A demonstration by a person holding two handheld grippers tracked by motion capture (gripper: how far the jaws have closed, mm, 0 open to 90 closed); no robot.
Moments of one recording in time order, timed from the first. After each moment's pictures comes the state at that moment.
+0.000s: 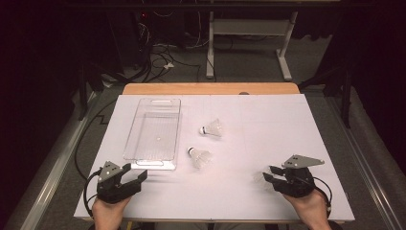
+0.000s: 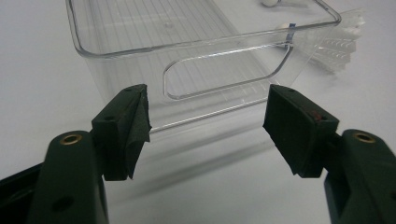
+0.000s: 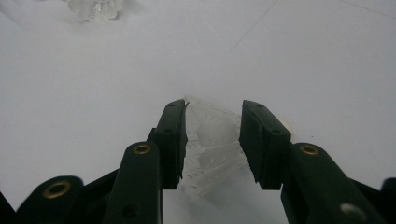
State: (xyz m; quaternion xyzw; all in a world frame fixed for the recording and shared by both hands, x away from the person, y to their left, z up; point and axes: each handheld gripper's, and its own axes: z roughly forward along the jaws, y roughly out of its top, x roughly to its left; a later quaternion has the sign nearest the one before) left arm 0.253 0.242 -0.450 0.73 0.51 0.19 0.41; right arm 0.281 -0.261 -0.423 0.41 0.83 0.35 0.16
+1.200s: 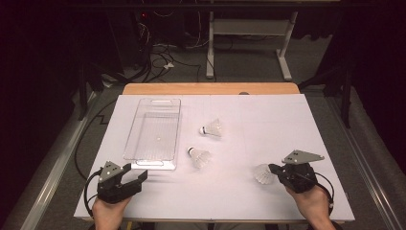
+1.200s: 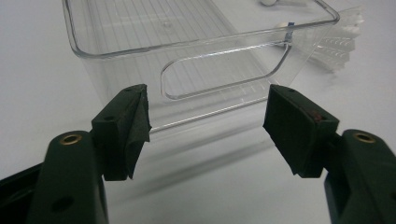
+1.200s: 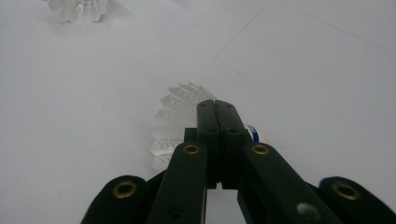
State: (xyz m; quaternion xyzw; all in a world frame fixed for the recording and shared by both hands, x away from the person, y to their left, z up) left arm 0.254 0.241 -0.450 0.73 0.51 0.19 0.41; right arm 0.288 -0.261 -0.410 0.40 0.83 0.33 0.20
